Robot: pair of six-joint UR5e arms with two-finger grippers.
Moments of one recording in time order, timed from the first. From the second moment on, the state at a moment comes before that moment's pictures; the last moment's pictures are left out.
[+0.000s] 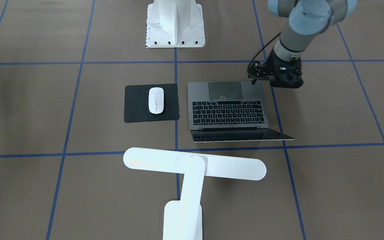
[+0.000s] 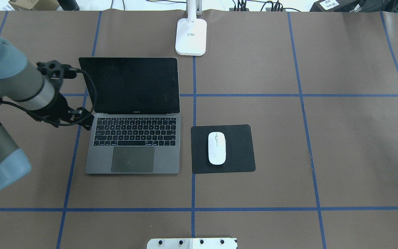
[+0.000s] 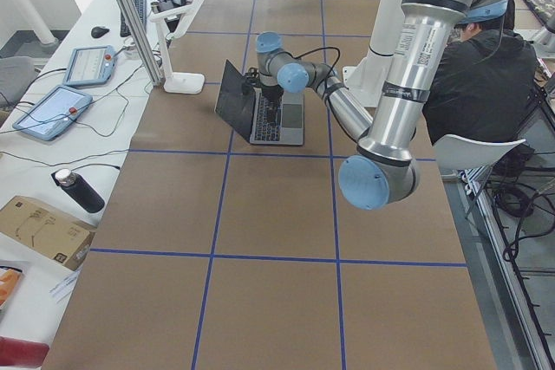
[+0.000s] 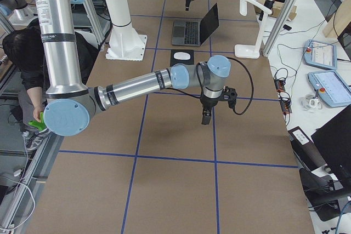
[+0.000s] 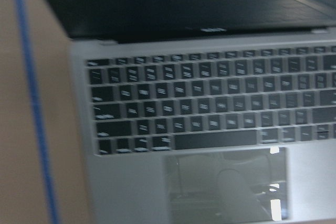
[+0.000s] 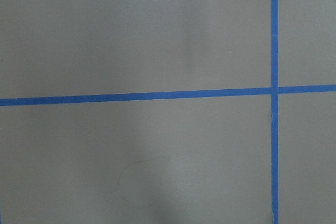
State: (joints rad) left arm -0.83 -1.81 -2.00 -1.50 -2.13 -0.81; right arm 1.39 -1.49 1.80 -1.77 2.31 0.27
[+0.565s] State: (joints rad) left arm -1.35 -1.57 -1.84 -1.54 -2.26 -0.06; right arm 1.46 -1.57 1.79 -1.77 2.34 0.16
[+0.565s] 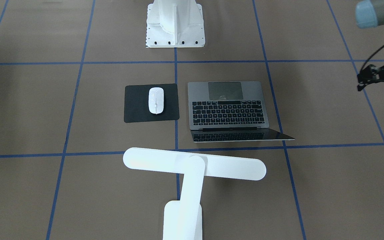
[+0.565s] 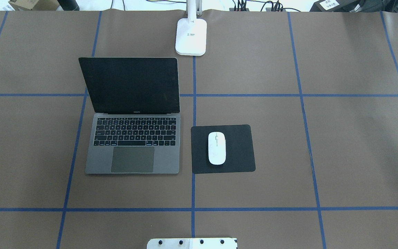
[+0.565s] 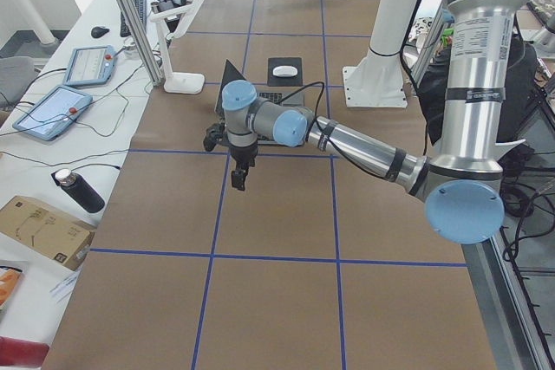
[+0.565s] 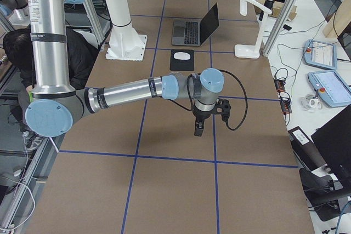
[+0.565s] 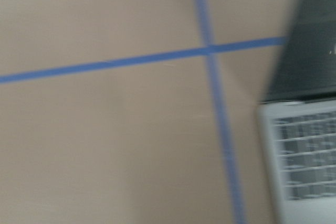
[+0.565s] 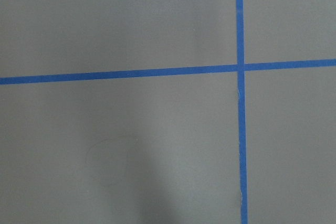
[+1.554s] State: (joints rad) left arm -1.63 -1.57 -1.55 -1.58 -2.29 0.19; right arm 1.64 -1.67 1.78 -1.77 2.35 0.04
